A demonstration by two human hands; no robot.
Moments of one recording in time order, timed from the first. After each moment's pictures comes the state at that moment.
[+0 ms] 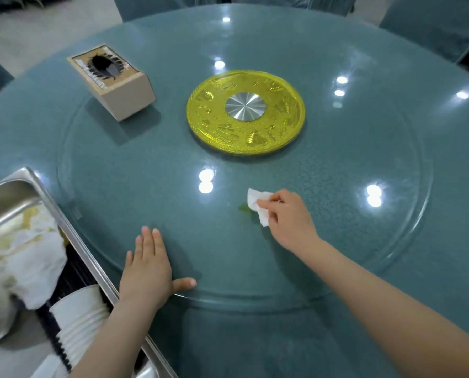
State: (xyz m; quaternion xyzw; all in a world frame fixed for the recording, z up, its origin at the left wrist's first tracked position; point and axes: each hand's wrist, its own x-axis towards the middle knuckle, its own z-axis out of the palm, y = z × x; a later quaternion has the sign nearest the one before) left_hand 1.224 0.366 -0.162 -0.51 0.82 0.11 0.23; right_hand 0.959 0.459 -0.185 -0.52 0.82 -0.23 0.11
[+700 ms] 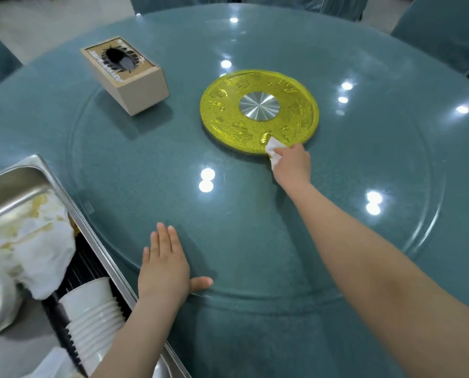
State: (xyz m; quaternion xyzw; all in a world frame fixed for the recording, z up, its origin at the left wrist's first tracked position) left_hand 1.217 0.374 -0.164 -0.51 0.82 0.11 0.23; right_hand 0.912 0.350 -0.174 -0.39 0.90 -0.16 0.06
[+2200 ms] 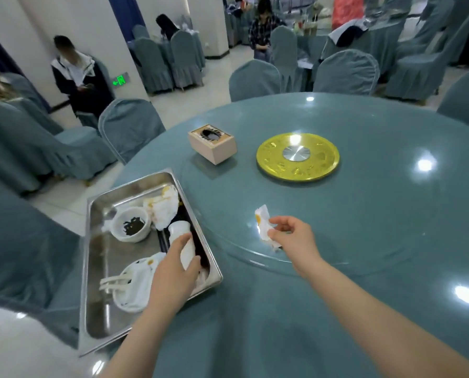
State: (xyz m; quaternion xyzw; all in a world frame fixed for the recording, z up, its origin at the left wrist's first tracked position) left_hand 1.308 0.585 -0.029 -0.61 0.70 0.26 -0.27; right_hand 1.064 0.598 -0.054 -0.32 0.66 -0.56 0.40
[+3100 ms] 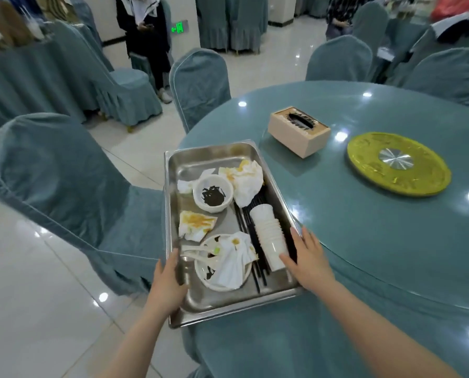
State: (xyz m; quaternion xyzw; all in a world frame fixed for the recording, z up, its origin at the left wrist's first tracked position) left_hand 1.565 0.525 -0.146 -0.74 0.53 0.39 -0.15; right_hand 1.239 0.505 -0.162 -0.65 0.74 -0.05 0.19
